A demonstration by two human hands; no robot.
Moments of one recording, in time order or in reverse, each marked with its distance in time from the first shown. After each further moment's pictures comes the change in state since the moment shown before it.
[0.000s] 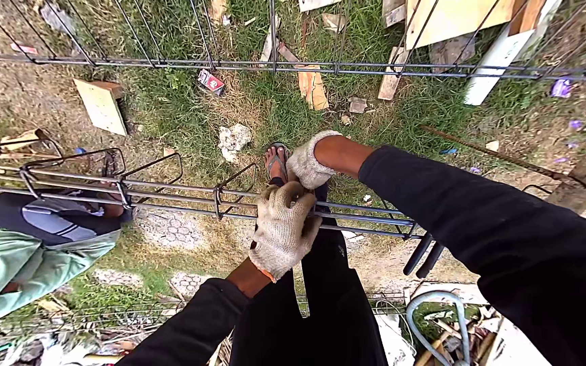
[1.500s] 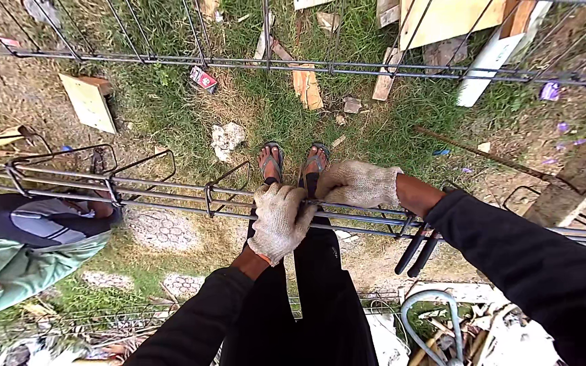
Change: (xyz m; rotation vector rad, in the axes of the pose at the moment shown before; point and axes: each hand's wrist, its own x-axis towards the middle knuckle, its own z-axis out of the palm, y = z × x) left_hand 0.011 -0.010 0.026 -0.066 -0.022 -0.012; right_hand -0.078 0.059 0.067 0.564 0.289 -0.459
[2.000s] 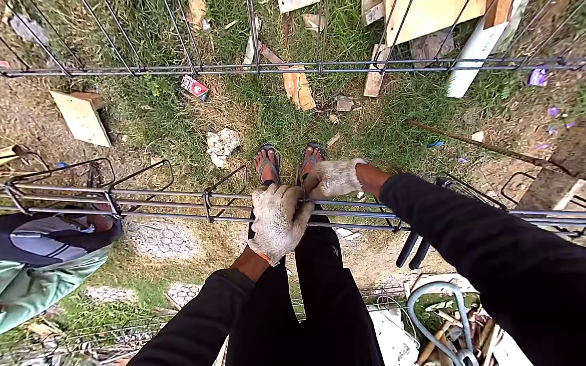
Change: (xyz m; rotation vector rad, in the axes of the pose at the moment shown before) left_hand 0.006 -0.005 0.000 0.009 -0.027 0.000; right_hand 0.046 0.026 0.016 -0.021 -0.157 0.089
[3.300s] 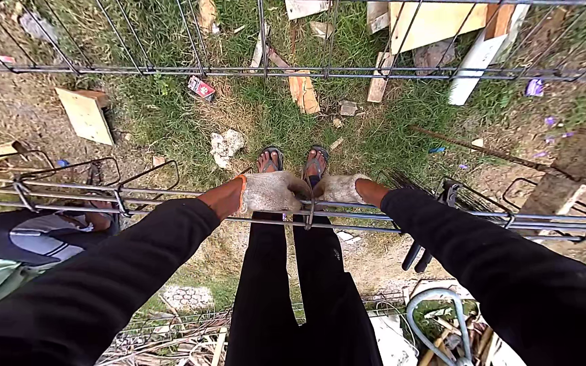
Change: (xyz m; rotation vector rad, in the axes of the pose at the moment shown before) left_hand 0.087 -0.048 -0.049 -0.220 -1.110 -0.186; right_hand 0.013 0.010 0.036 0.082 -0.068 0.312
